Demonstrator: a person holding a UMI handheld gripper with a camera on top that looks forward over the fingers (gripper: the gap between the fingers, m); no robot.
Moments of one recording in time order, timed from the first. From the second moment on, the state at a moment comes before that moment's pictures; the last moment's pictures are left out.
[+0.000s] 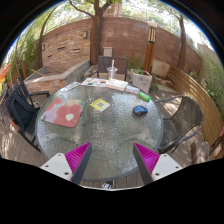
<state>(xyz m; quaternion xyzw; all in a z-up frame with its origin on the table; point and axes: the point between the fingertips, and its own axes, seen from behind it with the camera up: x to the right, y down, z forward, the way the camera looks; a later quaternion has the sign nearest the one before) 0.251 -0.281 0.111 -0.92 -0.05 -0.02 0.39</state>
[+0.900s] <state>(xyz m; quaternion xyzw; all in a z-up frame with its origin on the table) 0.388 0.047 -0.014 -0.91 0.05 -0.03 0.41</state>
